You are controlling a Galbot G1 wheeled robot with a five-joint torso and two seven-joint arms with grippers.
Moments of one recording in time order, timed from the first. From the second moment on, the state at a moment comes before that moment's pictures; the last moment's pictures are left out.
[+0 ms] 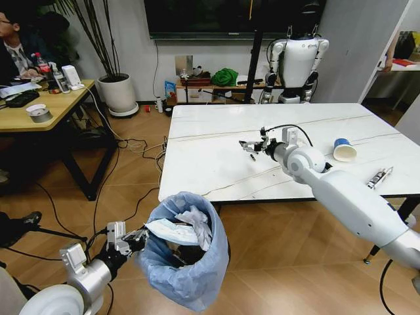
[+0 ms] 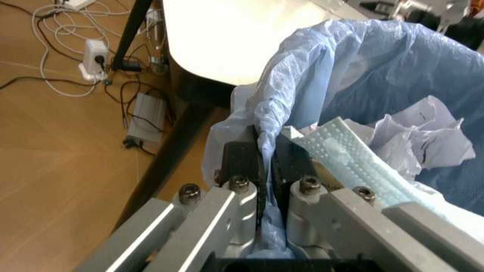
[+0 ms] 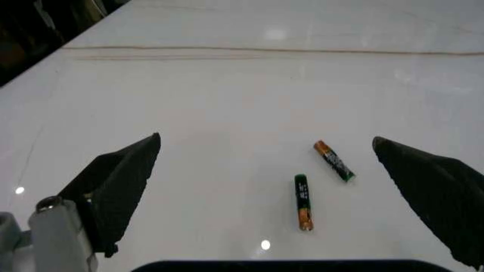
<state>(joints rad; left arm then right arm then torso) 1.77 -0.81 -0.63 -2.27 -1.17 0.24 -0.07 -0.30 0.91 -0.30 1.40 1.07 -0.44 0.15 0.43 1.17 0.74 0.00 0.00</state>
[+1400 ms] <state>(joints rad) 1.75 -0.79 -0.63 -2.25 -1.19 0.24 -0.07 -0.30 0.97 -0.33 1.23 1.08 -0.48 0.13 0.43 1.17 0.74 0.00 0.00</state>
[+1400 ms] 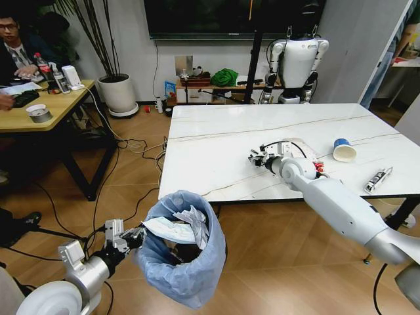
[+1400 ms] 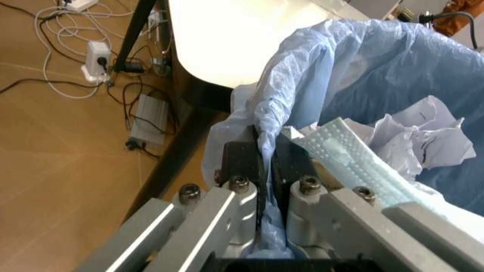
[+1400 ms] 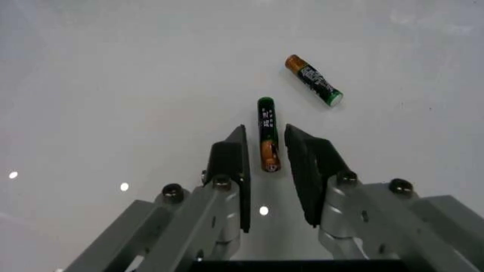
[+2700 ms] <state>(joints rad) 1.73 -0.78 -0.61 -2.26 -1.20 0.24 -0.07 -0.17 0.70 -0.61 2.07 1.13 -0.41 -0.21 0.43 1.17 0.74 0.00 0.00</state>
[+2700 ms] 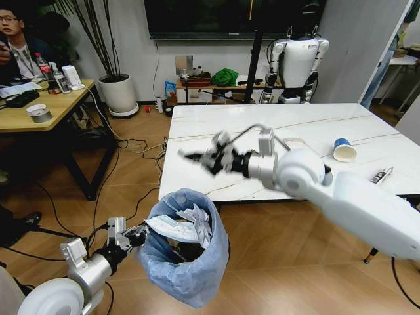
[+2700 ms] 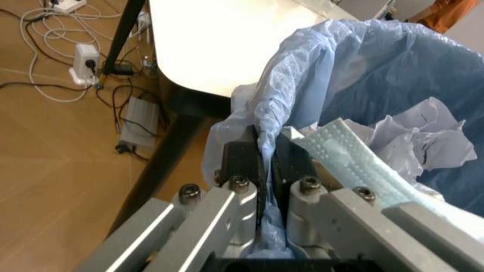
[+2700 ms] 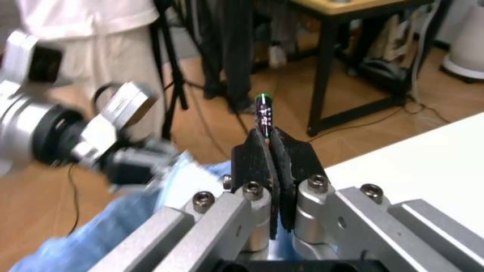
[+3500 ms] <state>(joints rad) 1.72 -0.79 -0.61 -2.26 -1.20 0.24 -0.07 -0.24 0.62 -0.62 2.18 1.06 -0.40 -0.19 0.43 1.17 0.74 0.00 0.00</state>
